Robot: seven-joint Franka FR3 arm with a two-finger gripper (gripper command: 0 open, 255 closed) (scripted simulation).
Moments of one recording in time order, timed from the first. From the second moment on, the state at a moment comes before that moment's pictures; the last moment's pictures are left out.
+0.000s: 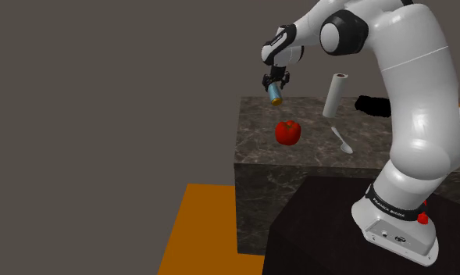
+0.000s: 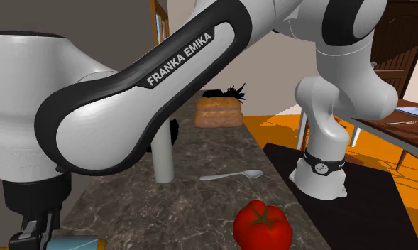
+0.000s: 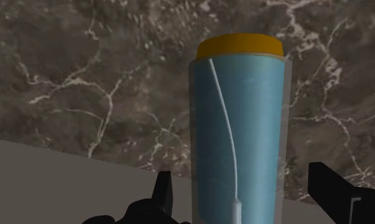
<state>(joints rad) -0.23 0.65 -0.36 -1.55 0.27 2.37 -0.08</state>
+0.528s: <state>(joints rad) -0.24 0.67 -0.35 -1.55 0.28 2.39 -0.08</state>
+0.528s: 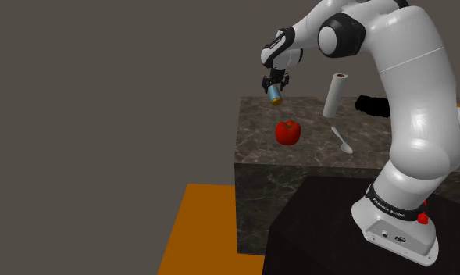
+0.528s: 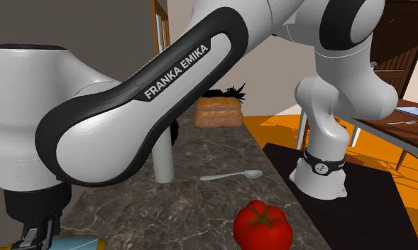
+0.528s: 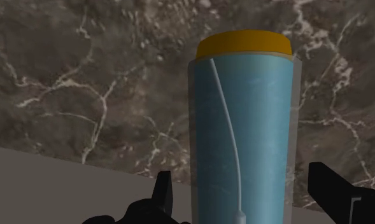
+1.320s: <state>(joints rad) -0.24 0.67 -0.36 -1.54 0.28 2.39 -0.08</state>
